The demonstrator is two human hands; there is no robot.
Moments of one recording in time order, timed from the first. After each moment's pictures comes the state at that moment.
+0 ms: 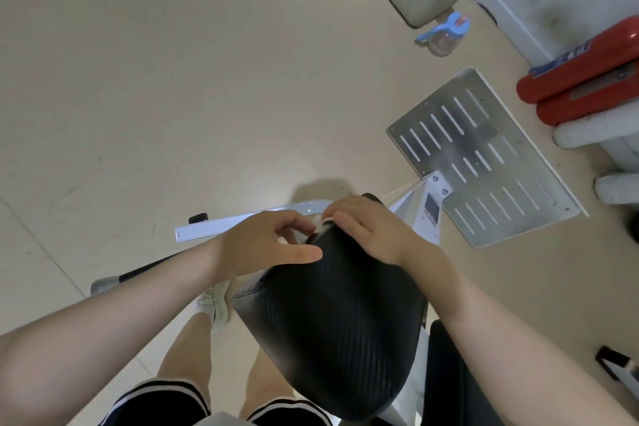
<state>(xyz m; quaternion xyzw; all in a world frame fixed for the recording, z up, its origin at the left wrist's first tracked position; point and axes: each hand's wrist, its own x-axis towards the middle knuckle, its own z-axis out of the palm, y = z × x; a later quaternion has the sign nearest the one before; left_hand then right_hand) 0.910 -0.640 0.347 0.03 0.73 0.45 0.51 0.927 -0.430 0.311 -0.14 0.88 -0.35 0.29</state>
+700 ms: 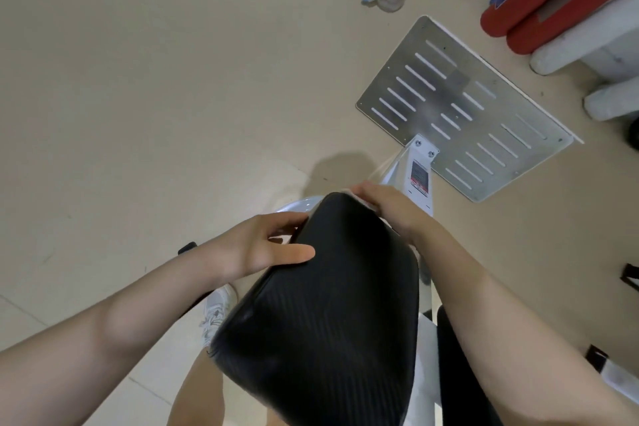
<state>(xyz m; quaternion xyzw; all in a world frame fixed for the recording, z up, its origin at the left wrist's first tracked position) 0.873 -0.586 0.320 0.07 0.67 0.43 0.60 0.937 -0.352 0.257 0.30 0.70 -0.55 0.34</state>
